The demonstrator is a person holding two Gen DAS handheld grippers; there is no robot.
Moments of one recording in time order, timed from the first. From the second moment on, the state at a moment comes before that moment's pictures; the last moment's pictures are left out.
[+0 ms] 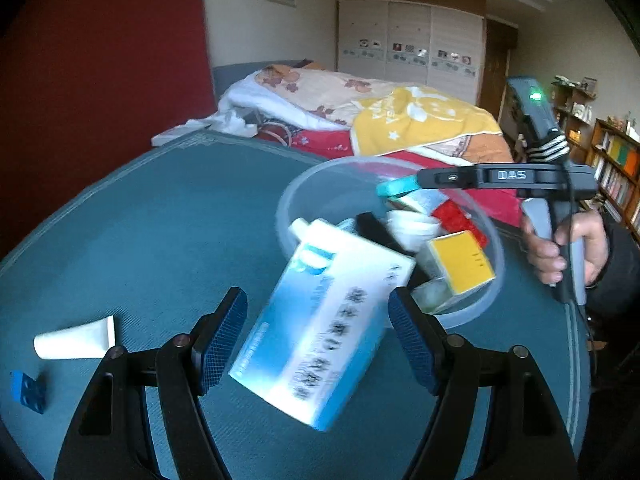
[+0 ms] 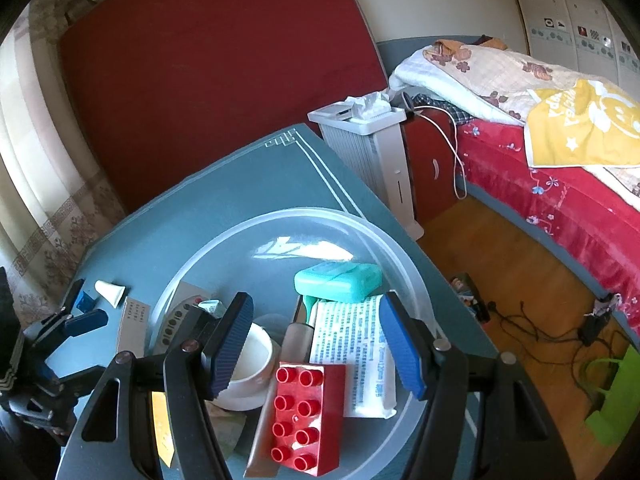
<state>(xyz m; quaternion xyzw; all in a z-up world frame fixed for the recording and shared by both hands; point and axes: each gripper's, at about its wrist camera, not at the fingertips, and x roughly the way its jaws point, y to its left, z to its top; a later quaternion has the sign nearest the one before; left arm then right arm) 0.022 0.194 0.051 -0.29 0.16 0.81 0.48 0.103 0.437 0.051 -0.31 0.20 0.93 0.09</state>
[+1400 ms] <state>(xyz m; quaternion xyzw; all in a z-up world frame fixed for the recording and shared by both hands) 0.012 0.235 0.068 -0.32 0.07 0.83 0.45 0.106 0.441 0.058 -0.30 0.20 0.93 0.10</state>
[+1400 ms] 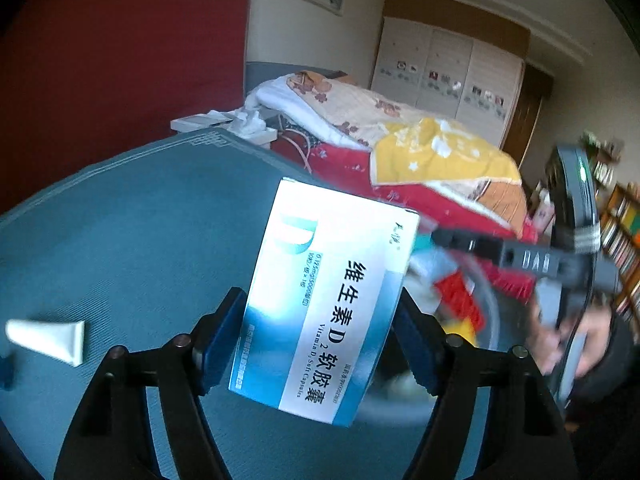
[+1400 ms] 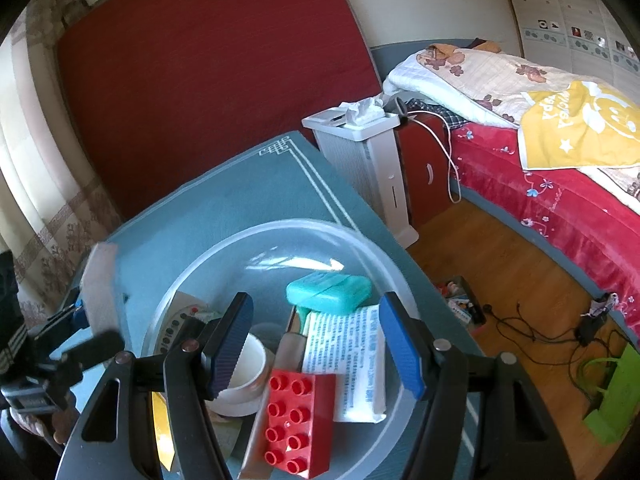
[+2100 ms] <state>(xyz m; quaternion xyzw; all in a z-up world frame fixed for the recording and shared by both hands) 0.005 0.274 0.089 -0.31 0.05 0.87 0.38 0.106 0.444 0.065 -0.29 0.19 0.93 0.11</state>
